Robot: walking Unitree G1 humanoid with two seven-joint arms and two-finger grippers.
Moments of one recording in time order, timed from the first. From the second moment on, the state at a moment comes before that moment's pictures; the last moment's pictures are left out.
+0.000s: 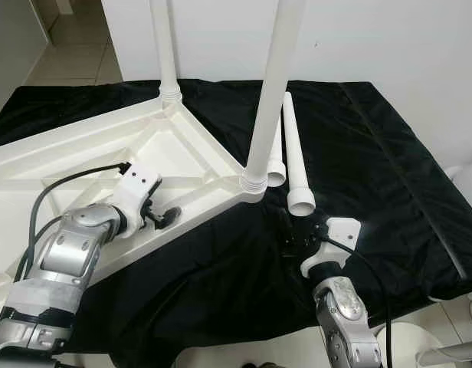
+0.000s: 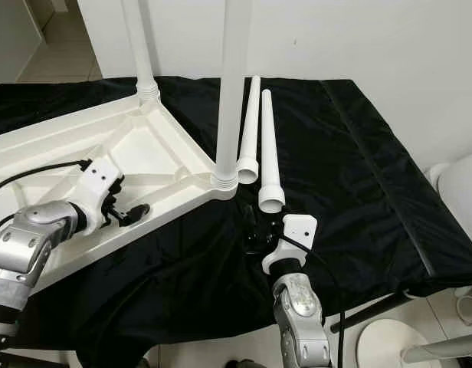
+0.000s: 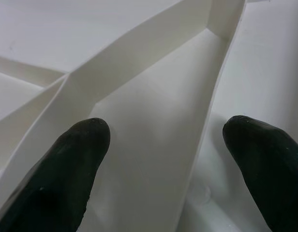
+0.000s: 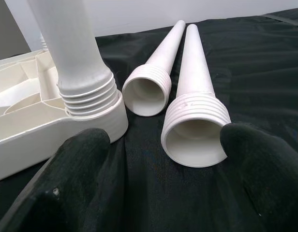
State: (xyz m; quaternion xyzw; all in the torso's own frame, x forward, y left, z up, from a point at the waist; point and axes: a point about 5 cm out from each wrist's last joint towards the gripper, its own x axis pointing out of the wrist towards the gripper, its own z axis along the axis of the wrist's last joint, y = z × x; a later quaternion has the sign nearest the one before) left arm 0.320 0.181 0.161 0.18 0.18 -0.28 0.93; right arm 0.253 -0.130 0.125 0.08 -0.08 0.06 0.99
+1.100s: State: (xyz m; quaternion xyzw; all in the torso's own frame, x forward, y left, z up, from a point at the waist) left arm 0.339 0.176 0.153 0.19 0.24 -0.26 0.92; right arm 0.251 -0.130 0.123 0.08 -0.08 0.05 0.99
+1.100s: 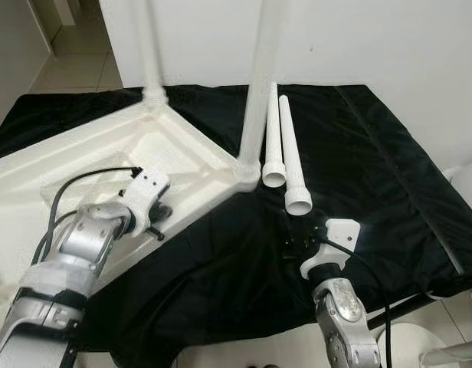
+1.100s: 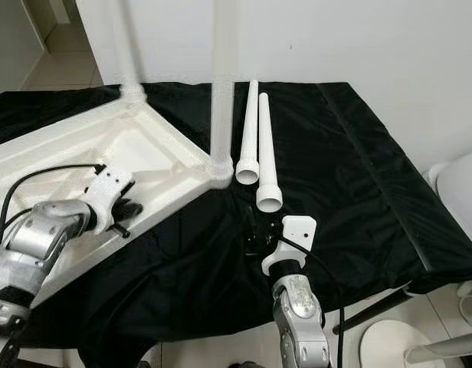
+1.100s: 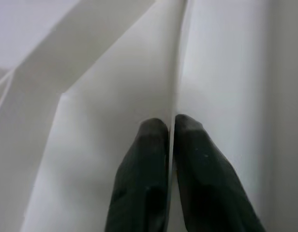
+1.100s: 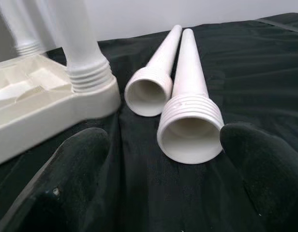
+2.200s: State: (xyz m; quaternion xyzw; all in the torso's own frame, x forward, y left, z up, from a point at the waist) left arm 0.347 0.156 0.174 0.17 0.13 -0.26 0.94; right arm 0.250 -0.128 0.123 0.08 -0.08 0.05 0.99
